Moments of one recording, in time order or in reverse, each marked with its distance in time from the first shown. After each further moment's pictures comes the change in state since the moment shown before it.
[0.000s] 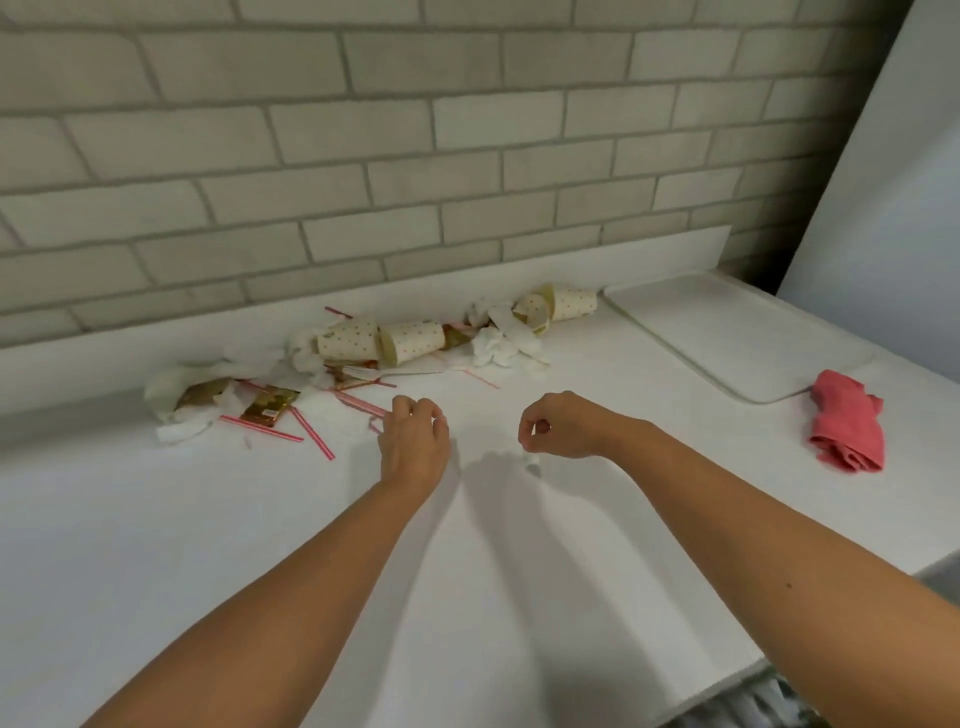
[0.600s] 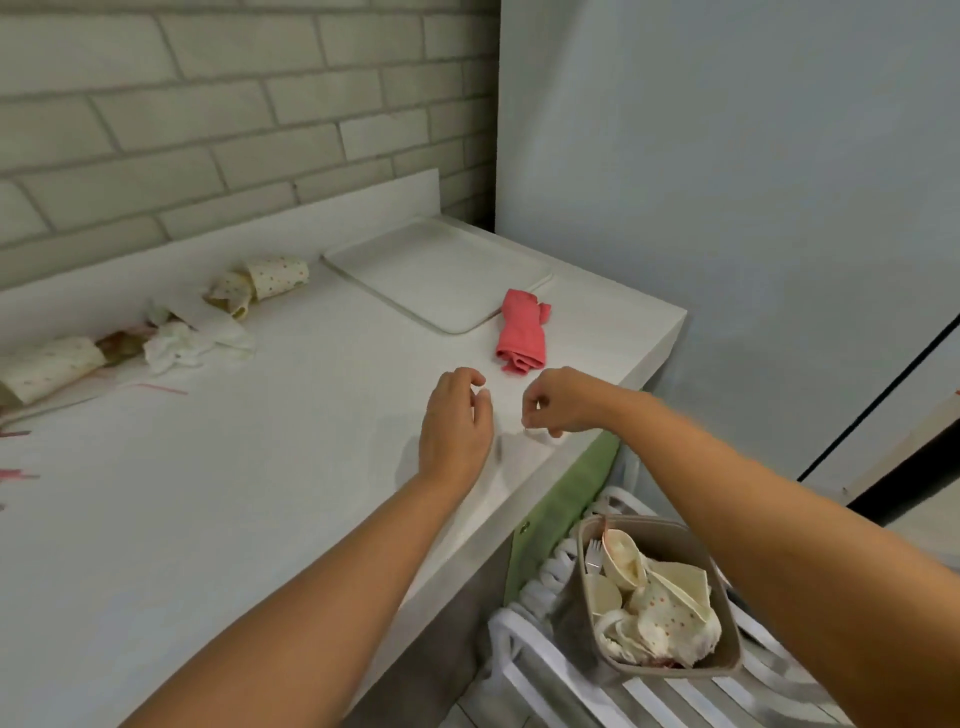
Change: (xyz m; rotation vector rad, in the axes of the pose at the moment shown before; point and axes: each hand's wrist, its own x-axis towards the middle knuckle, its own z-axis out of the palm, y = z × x) left_hand -0.137 0.270 0.142 -0.482 -0.214 0.496; right_hand -0.208 0.217 -0.028 0.132 0.087 0.483
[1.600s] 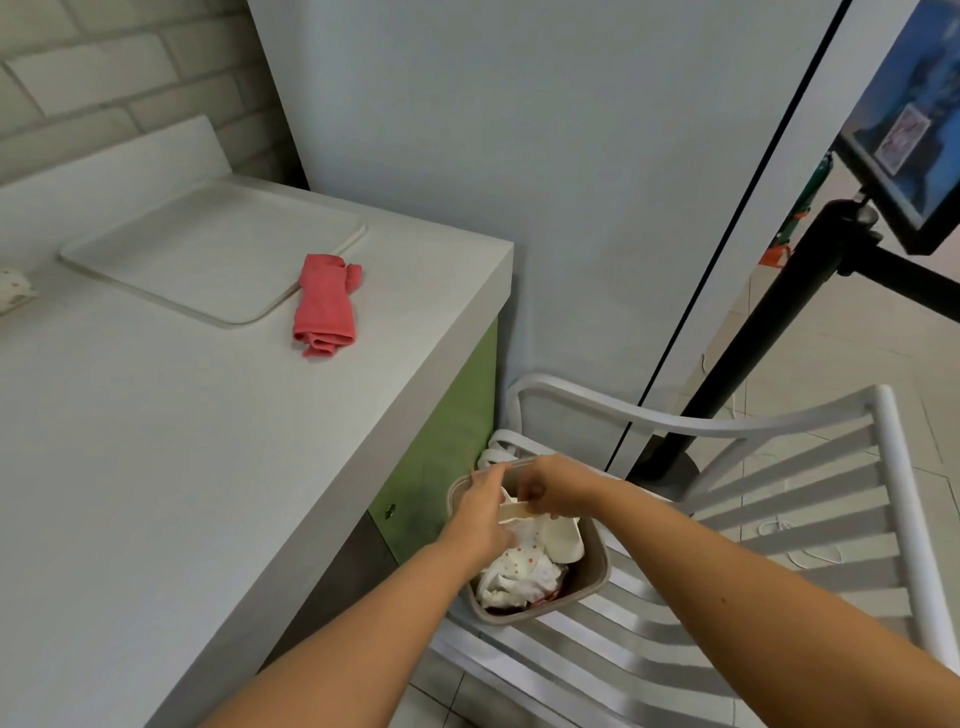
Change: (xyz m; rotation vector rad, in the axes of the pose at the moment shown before) left_hand -0.099 0.037 0.187 0.077 -0.950 -0.045; right_hand -0.079 0.198 0.115 0.163 -0.102 0.228
